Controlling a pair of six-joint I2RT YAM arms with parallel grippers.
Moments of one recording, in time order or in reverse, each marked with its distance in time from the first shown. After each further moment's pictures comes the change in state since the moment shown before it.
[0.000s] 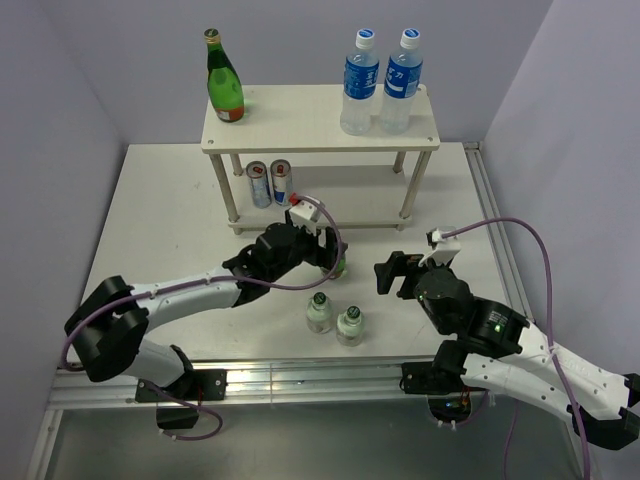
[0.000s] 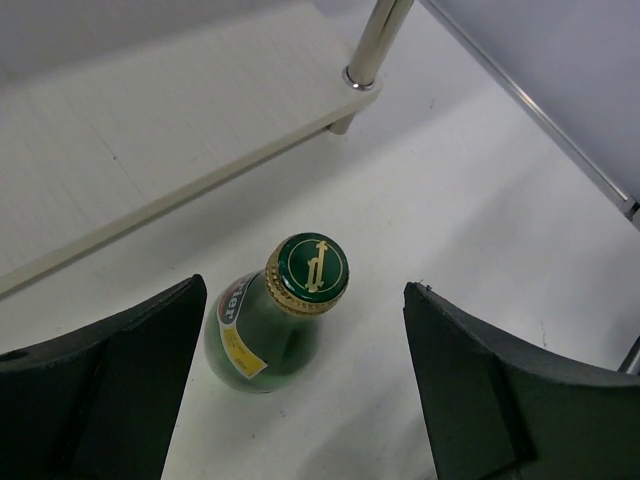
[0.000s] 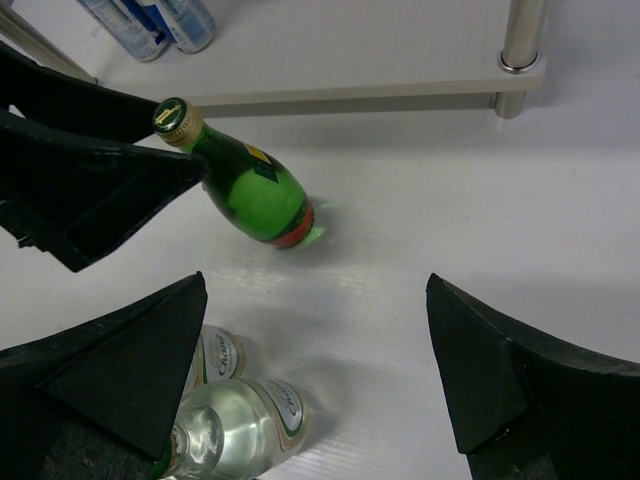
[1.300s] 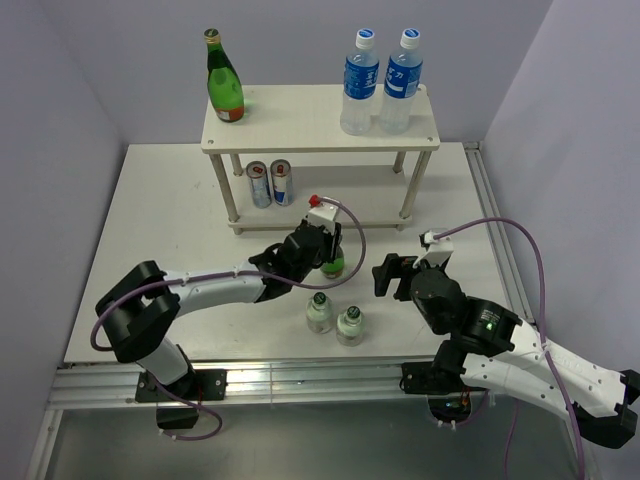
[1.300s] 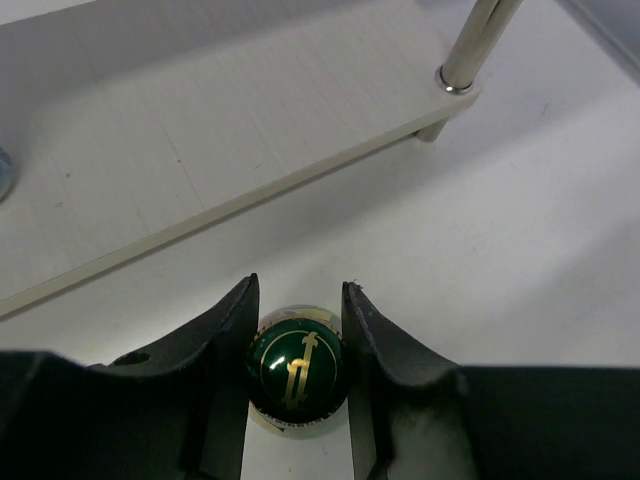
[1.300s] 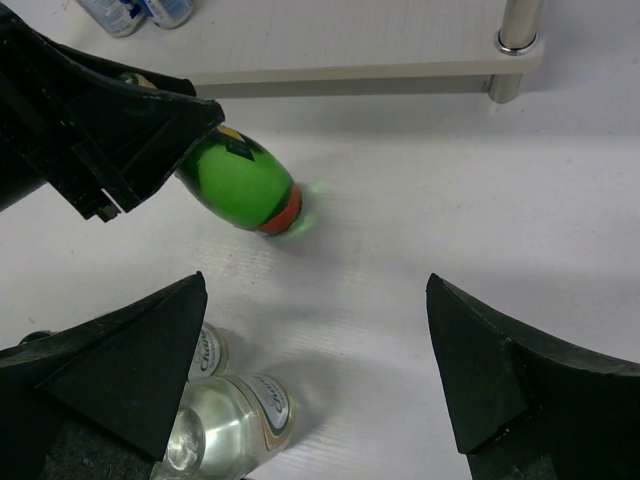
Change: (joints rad) left arm -0.073 0.193 0.107 0.038 -0.269 0.049; right arm 0.000 0.027 -0.031 0.007 0.001 0.000
